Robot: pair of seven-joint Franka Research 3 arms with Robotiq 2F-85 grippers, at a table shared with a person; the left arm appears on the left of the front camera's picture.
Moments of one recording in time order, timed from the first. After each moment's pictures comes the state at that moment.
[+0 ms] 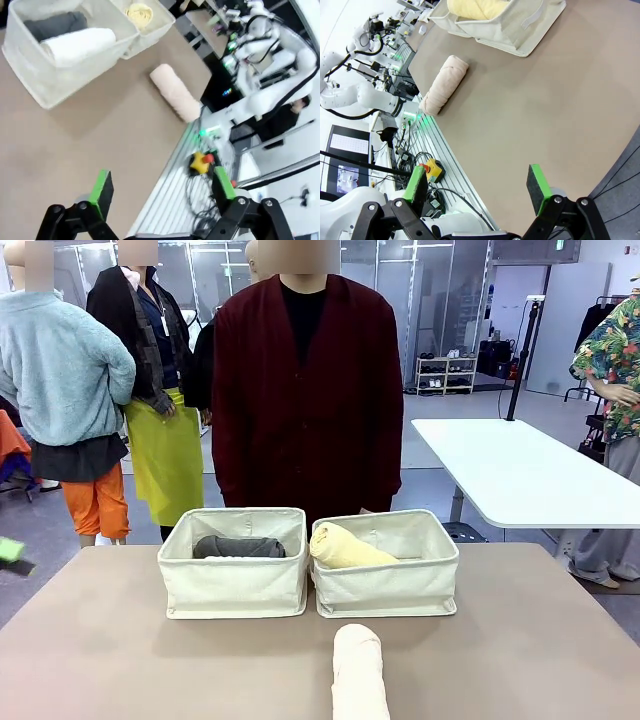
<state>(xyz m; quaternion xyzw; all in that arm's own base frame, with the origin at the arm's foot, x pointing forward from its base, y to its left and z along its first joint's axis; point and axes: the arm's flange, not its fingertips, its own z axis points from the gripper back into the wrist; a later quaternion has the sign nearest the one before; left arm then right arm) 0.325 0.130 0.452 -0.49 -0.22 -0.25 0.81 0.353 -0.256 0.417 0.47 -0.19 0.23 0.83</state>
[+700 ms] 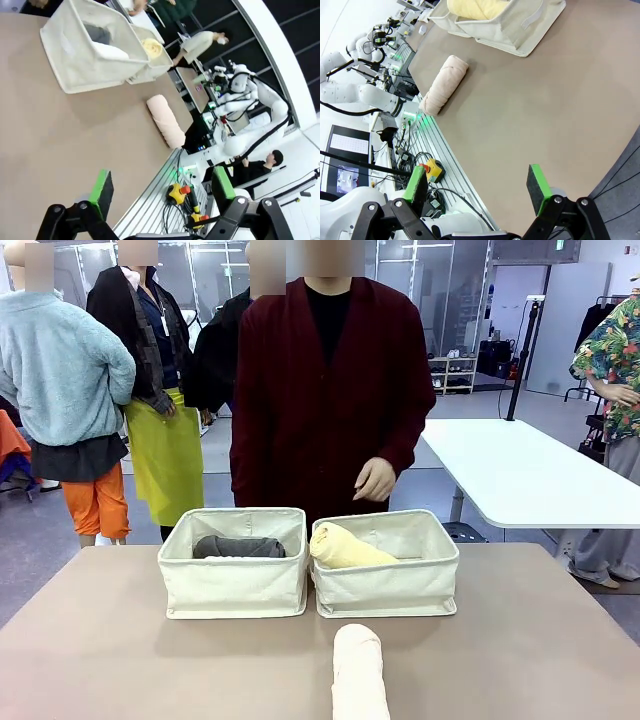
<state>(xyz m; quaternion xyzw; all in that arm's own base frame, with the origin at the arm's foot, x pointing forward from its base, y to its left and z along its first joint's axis) 0.269 0.225 0.406 -0.55 -0.28 -0.11 0.77 0.353 -0.256 0.417 0.47 -0.19 0.23 0.83</state>
